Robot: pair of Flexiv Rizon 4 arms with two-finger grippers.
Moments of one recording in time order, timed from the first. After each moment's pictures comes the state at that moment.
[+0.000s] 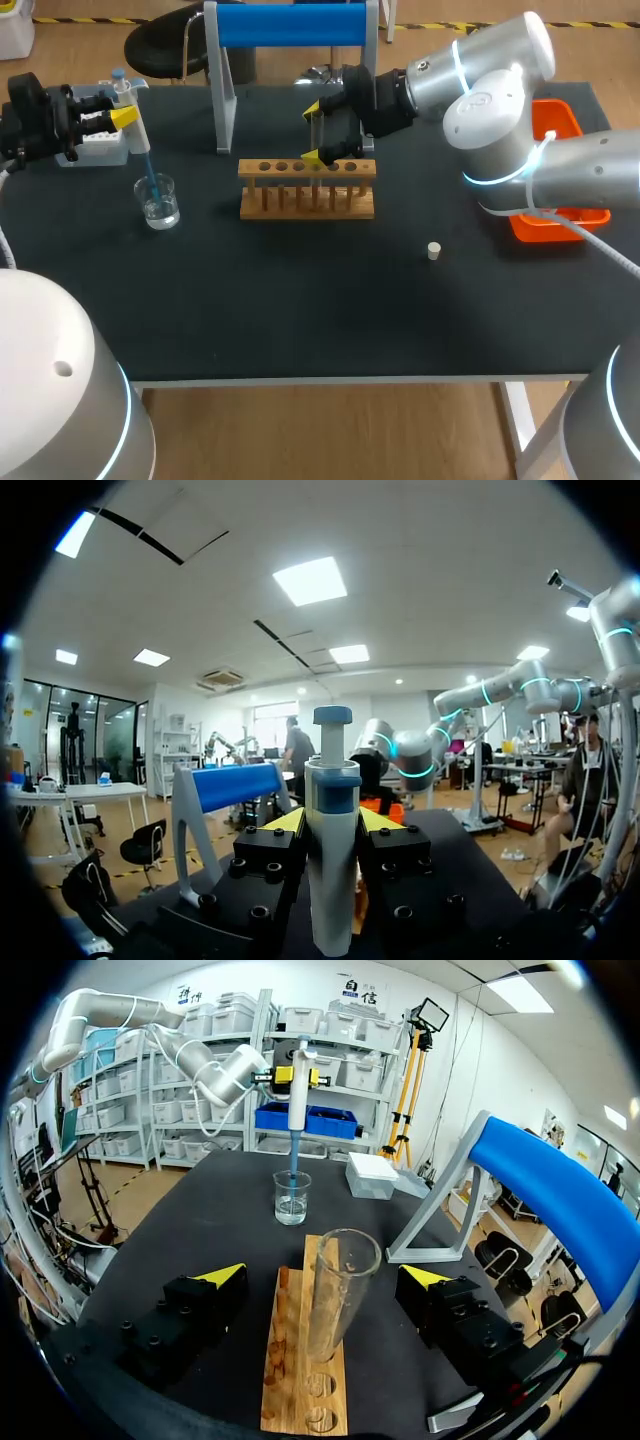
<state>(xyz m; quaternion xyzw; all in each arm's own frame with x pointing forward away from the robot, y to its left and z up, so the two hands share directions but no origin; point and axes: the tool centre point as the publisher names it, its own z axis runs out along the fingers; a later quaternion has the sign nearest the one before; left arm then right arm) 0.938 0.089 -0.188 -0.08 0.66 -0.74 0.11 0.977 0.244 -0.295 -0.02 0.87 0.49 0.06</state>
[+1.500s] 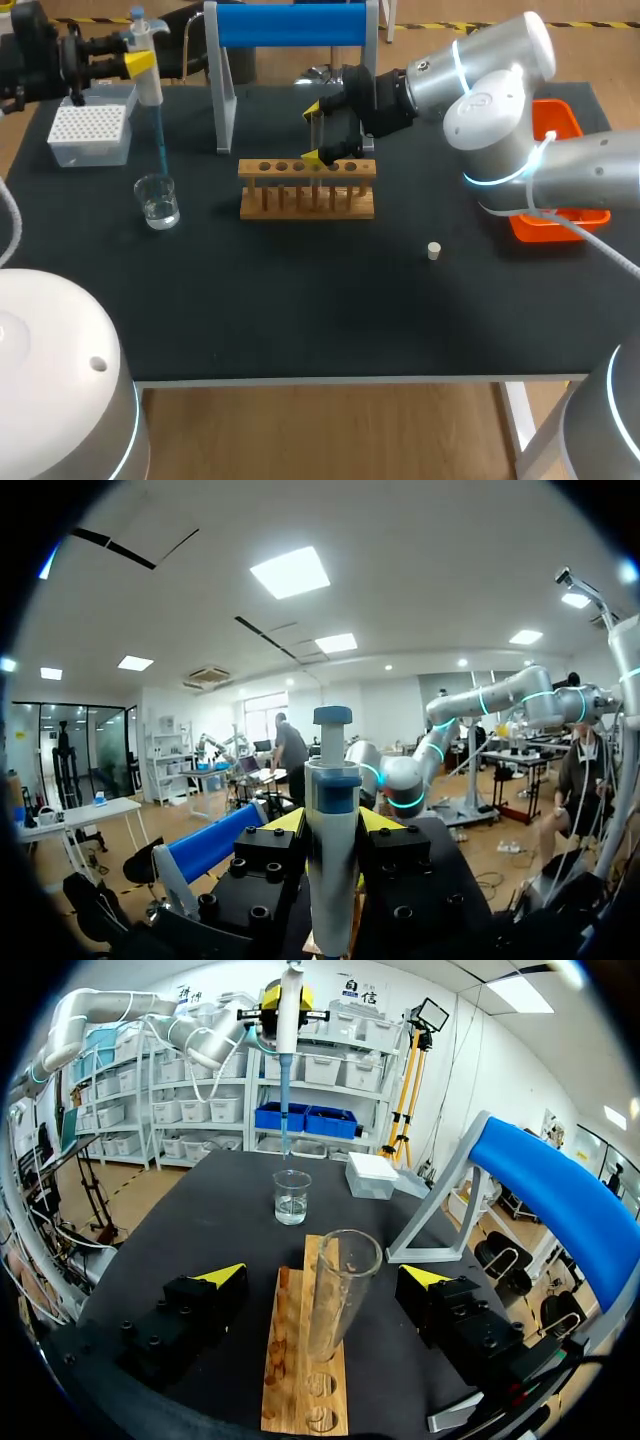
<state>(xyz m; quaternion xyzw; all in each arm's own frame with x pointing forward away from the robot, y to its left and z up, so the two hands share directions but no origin) 0.912 0.030 -0.073 -0.05 0.69 -0.71 0.12 0.977 0.244 -0.294 -0.02 0.87 0.49 0.06</state>
